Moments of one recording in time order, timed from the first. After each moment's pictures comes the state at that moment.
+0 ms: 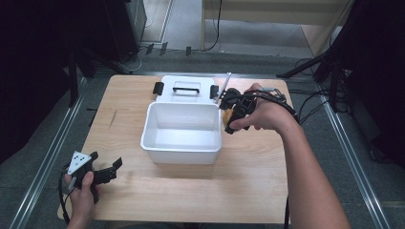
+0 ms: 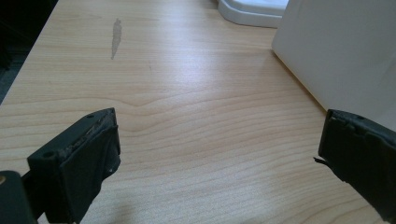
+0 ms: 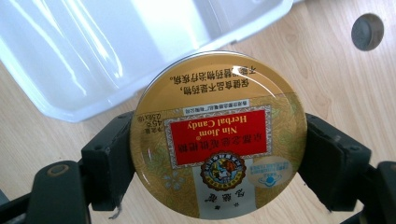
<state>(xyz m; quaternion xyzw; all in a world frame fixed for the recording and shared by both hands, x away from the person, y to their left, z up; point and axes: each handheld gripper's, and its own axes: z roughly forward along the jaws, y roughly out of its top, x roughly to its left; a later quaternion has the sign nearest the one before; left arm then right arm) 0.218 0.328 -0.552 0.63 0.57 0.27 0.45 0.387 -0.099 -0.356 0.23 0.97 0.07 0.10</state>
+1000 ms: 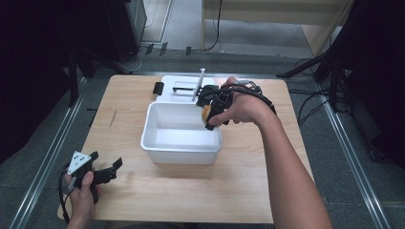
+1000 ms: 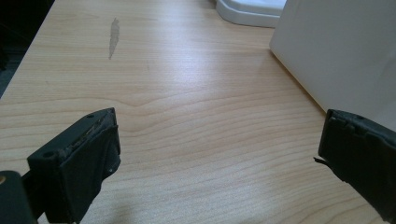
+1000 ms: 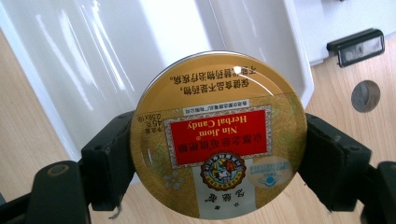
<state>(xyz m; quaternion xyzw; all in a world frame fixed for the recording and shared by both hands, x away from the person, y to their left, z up) 0.218 0.329 -0.551 0.63 0.56 0.27 0.45 0.390 -0.042 -0.348 0.16 0.98 0.08 0.10</state>
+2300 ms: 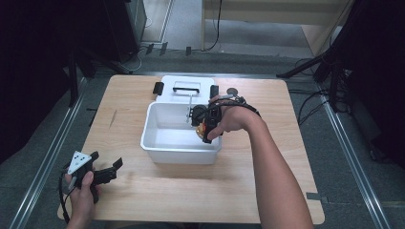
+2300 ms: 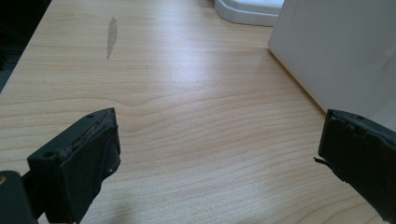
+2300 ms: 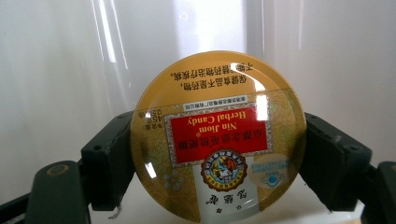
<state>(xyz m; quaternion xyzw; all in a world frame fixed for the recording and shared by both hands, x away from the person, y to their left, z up) 0.218 0.328 -0.552 0.63 0.56 0.27 0.46 0.392 -0.026 -0.416 0.03 0.99 0.05 0.09</state>
